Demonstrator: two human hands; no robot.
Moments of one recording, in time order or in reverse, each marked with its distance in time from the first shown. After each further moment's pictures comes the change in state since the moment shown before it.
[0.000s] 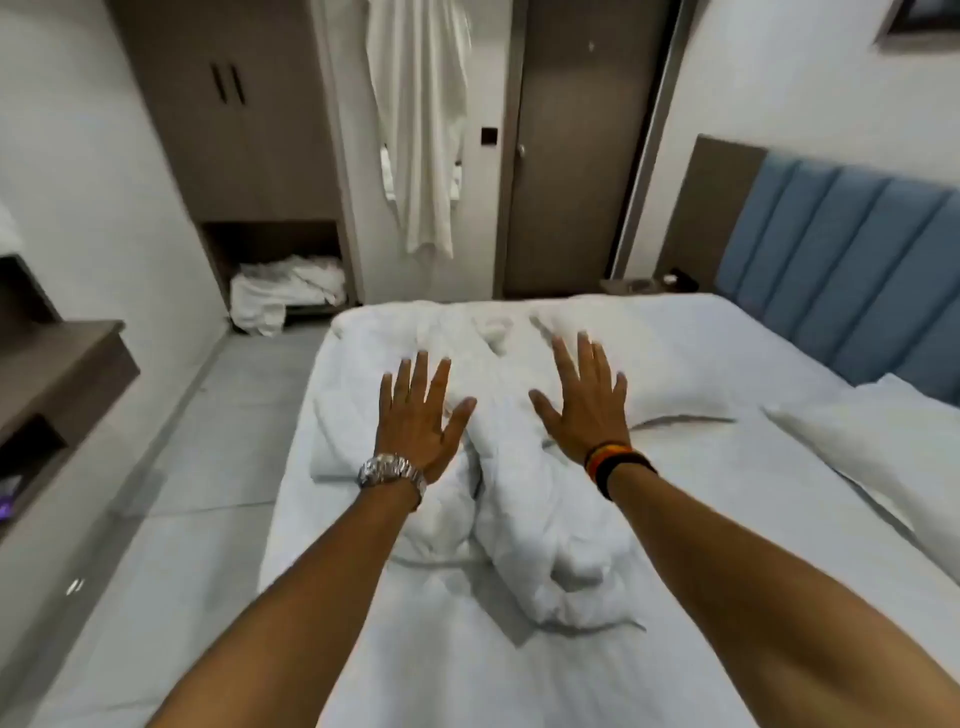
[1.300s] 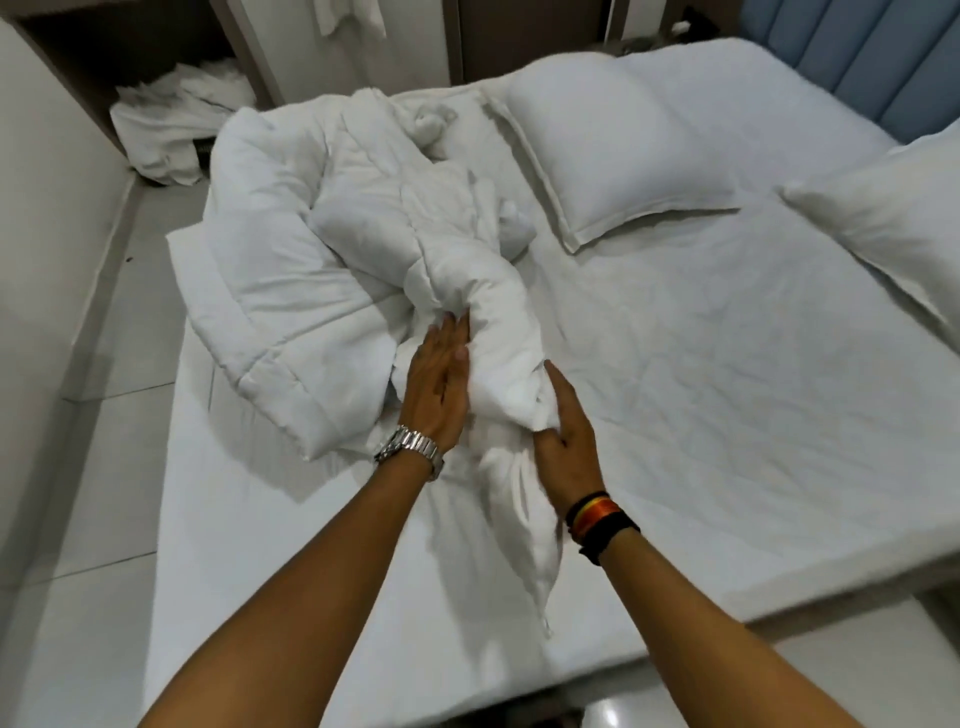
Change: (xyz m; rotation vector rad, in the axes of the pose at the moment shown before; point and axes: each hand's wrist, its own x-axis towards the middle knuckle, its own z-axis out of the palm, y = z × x) left_hand -0.091 0.110 0.235 -0.639 -0.211 -0.202; right_hand -0.210 0.134 0.126 0.919 -0.054 0.562
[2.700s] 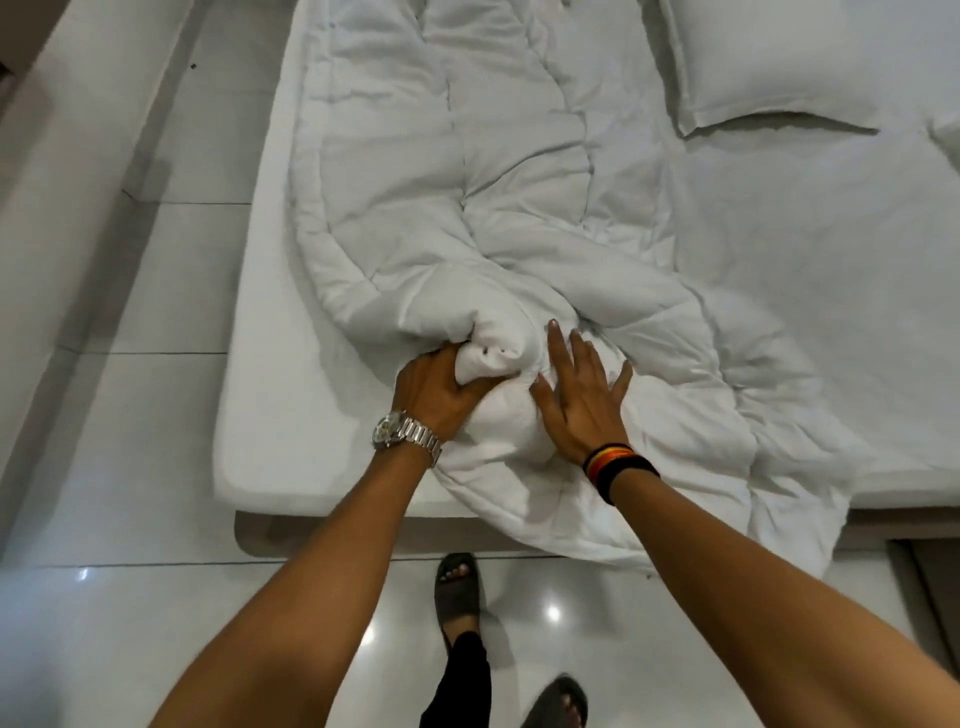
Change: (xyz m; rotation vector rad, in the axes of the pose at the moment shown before) left_hand -0.236 -0.077 -0.052 0.257 0.095 -0.183; right_hand -0.137 0.096 0.037 -0.848 -0.436 -0.177
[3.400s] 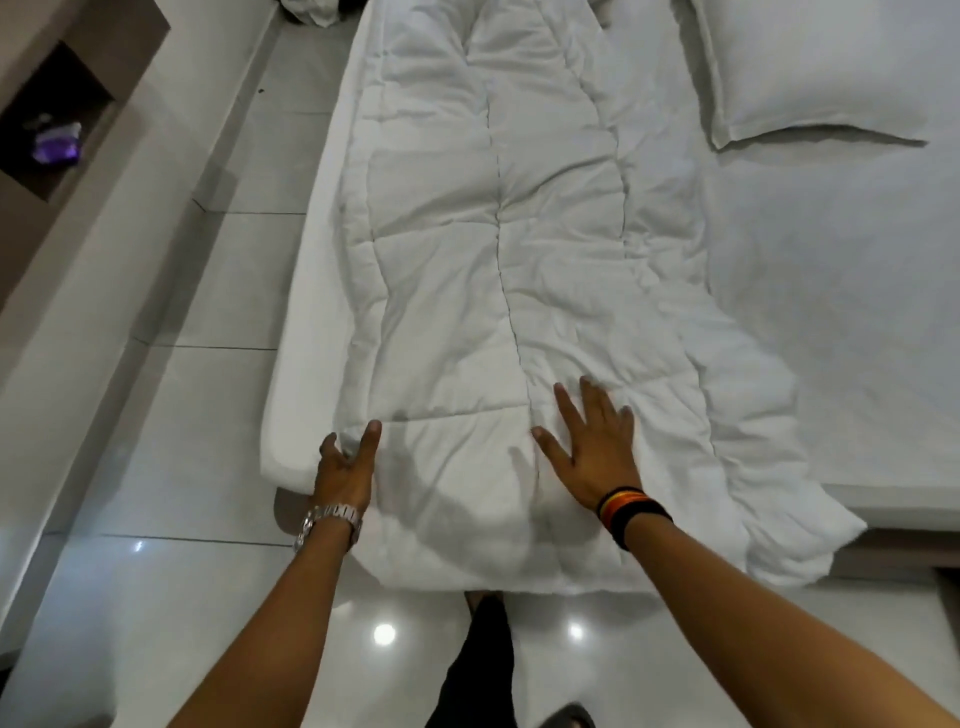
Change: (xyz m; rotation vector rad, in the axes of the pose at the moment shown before) left_hand -0.127 -0.078 -0.055 -0.319 0.100 -0.993; right_hand -0.056 0.009 0.018 -0.078 -0.156 -0.042
